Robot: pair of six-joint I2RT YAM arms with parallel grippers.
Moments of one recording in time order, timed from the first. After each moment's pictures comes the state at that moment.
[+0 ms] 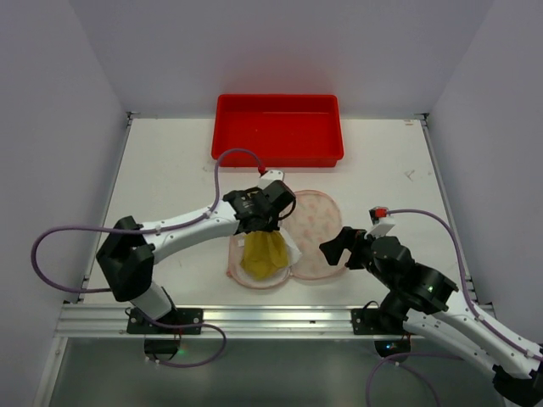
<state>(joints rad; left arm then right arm) -0.95 1.63 1.23 -0.67 -0.41 -0.70 0.88 0.42 0.50 -0.57 0.32 0.77</state>
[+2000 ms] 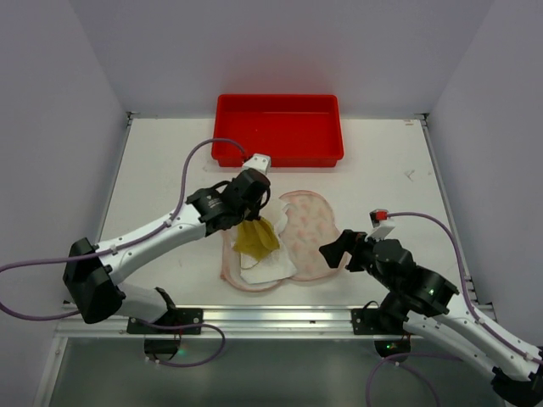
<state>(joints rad) -0.88 1.39 1.16 -0.64 -0.41 -0.47 0.88 0.37 0.47 -0.56 0.29 0.77</state>
